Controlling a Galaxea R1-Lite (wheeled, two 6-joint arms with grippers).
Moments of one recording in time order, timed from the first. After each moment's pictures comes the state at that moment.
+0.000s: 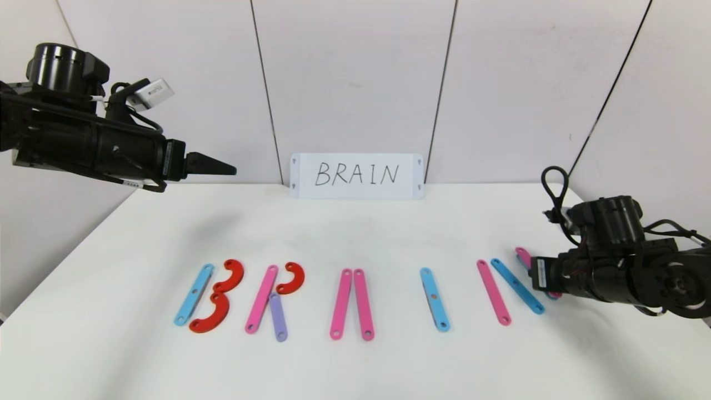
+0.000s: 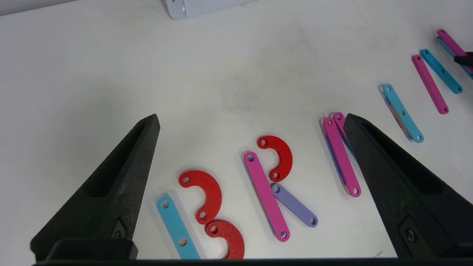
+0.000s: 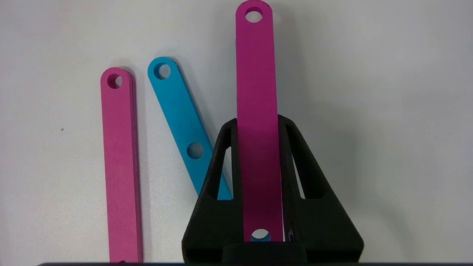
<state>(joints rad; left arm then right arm) 0.02 1.75 -1.51 0.36 -0.57 0.11 0.12 1.84 -0.72 -0.32 -0.10 0.18</state>
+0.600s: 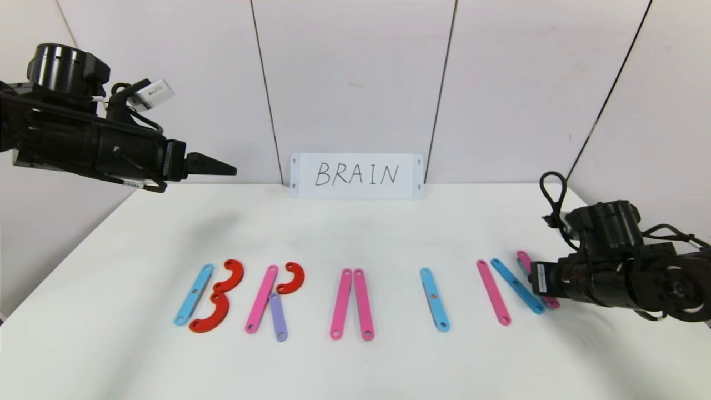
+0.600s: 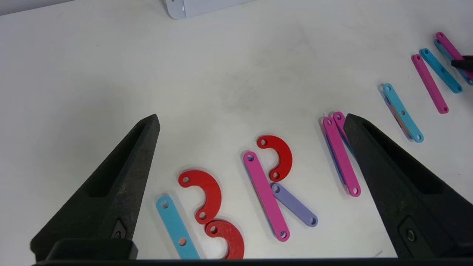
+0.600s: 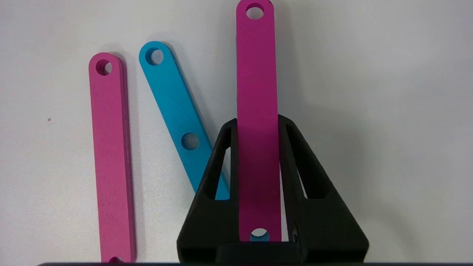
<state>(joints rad) 0.02 1.75 -1.51 0.36 -0.57 0.11 0.12 1.84 -0.70 -0.32 -0.10 0.18</state>
